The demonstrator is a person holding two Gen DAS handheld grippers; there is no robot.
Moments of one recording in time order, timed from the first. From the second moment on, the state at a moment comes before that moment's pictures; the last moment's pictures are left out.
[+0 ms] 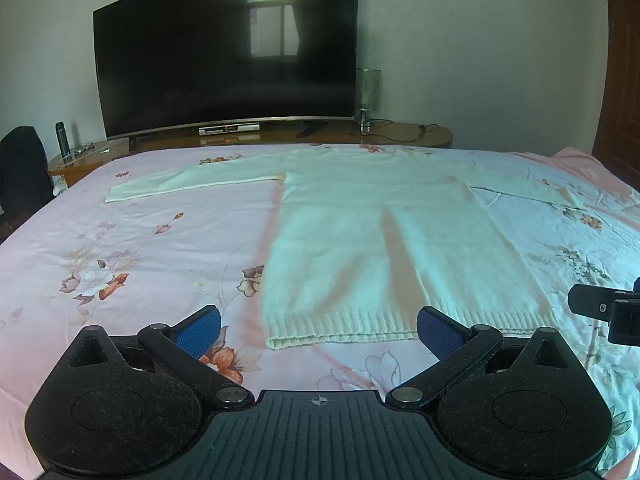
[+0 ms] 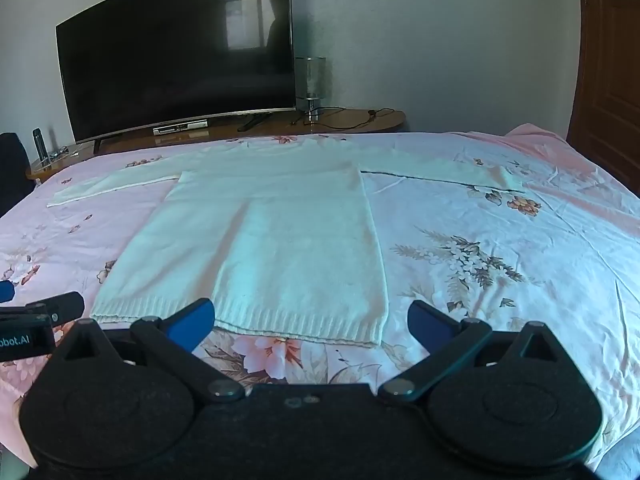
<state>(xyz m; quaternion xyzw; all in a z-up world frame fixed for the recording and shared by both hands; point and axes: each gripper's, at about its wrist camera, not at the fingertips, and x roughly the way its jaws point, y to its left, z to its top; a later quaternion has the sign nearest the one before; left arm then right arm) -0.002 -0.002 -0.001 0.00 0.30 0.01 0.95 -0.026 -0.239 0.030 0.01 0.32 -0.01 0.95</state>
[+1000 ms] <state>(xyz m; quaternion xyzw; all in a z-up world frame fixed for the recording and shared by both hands) -0.002 0.002 -0.001 0.00 0.30 0.01 0.95 -0.028 -0.236 0.033 0.01 0.31 0.00 0.95</state>
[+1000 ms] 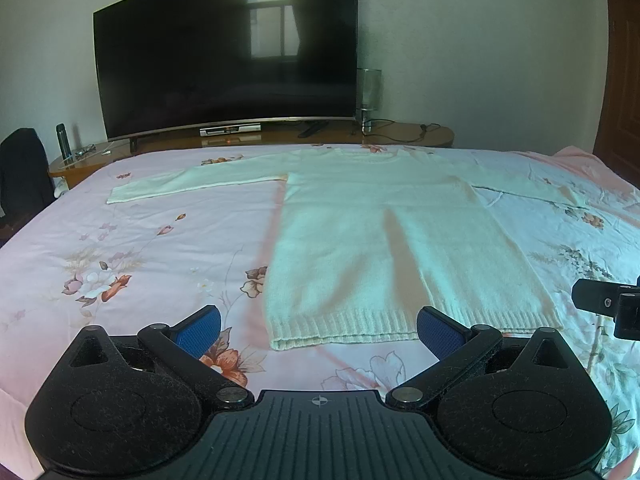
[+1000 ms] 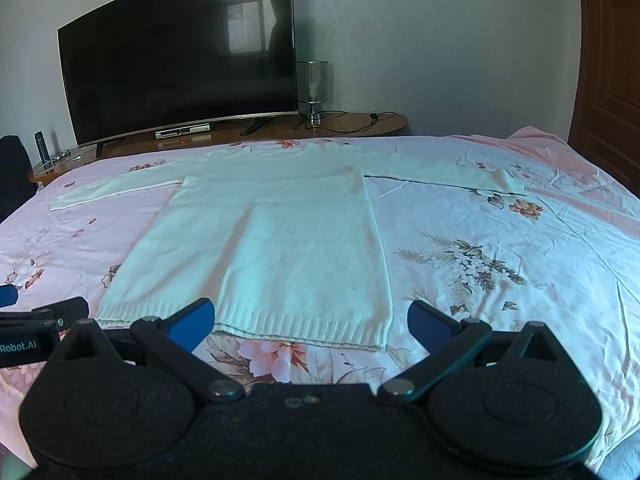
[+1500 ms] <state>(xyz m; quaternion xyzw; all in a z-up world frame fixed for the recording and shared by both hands) -0.002 0.001 -0.001 0.01 0.30 0.01 0.95 -0.026 -0.238 0.034 0.01 0.32 0.00 0.95</state>
